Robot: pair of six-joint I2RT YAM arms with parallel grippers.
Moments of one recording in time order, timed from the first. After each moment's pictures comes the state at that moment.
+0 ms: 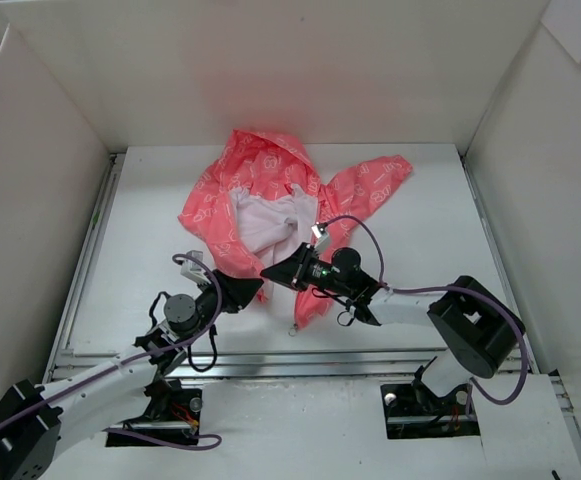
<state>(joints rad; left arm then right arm) -0.71 0.83 0.18 0.60 -0.06 -0.93 0.75 1.54 0.54 0.89 -0.39 1.25</state>
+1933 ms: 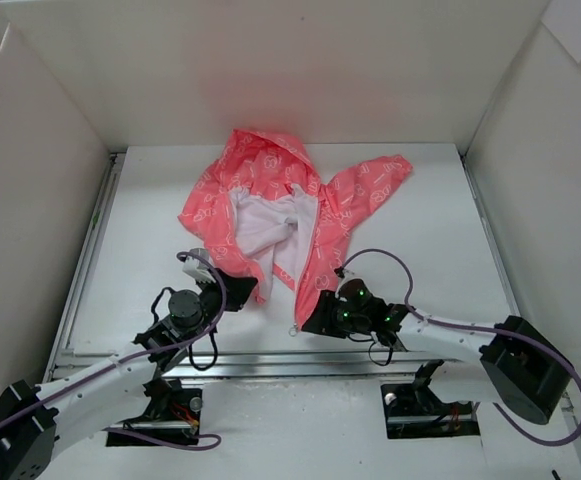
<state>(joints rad) -0.73 0.82 0.24 0.47 -0.14 -0.77 0.81 1.19 0.35 0.11 -0.20 0.95</state>
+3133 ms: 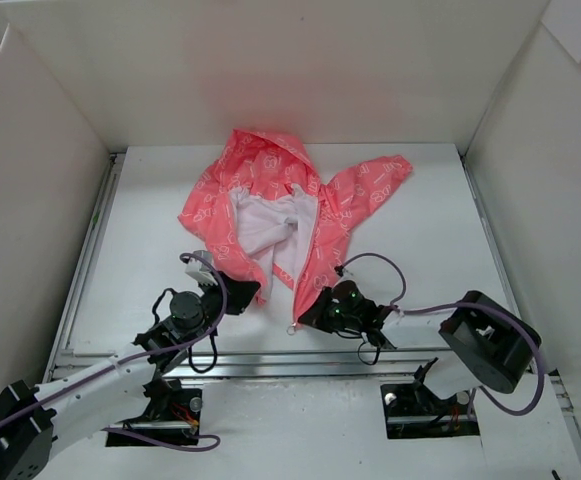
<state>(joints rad) -0.75 0.81 0.24 0.44 -0.12 -0.78 0.82 1.45 0.32 0.45 -0.10 1.11</state>
